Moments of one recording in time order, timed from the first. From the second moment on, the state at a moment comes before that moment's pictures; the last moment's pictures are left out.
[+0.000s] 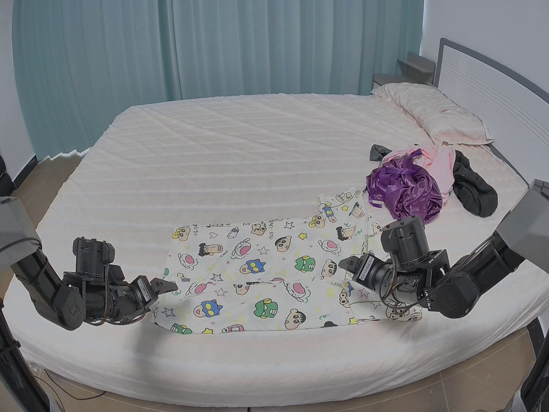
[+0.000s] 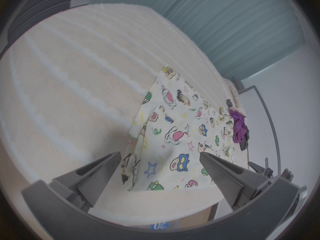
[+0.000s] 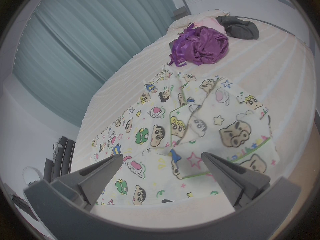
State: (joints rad) left arm -0.06 1.96 -0.48 -0.69 -0.29 -0.67; right arm 0.55 2.05 -0.81 -0.56 -0.23 0.87
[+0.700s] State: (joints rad) left arm -0.11 2.12 -0.31 -1.01 -0.14 -0.48; right arm 0.50 1.99 -0.72 -0.56 -0.23 0.87
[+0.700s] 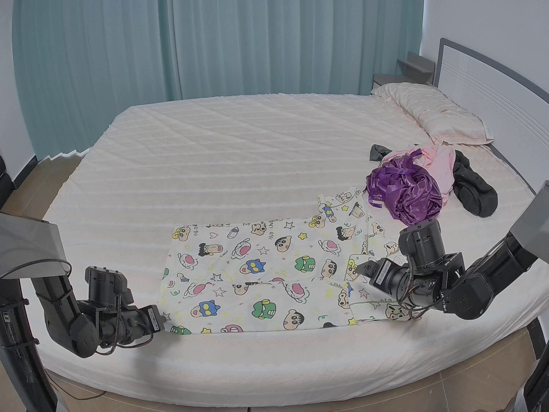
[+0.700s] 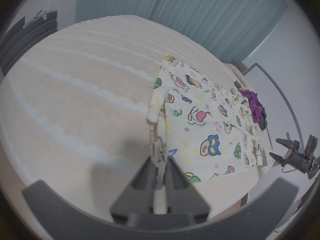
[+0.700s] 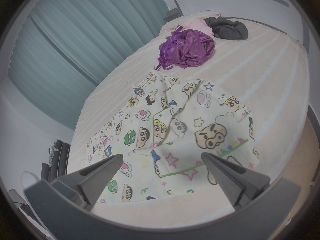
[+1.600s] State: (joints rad) left arm -0.12 2.09 -0.23 -1.00 -0.12 -0.45; right arm 0.42 1.99 -0.65 -0.56 -0.25 0.79
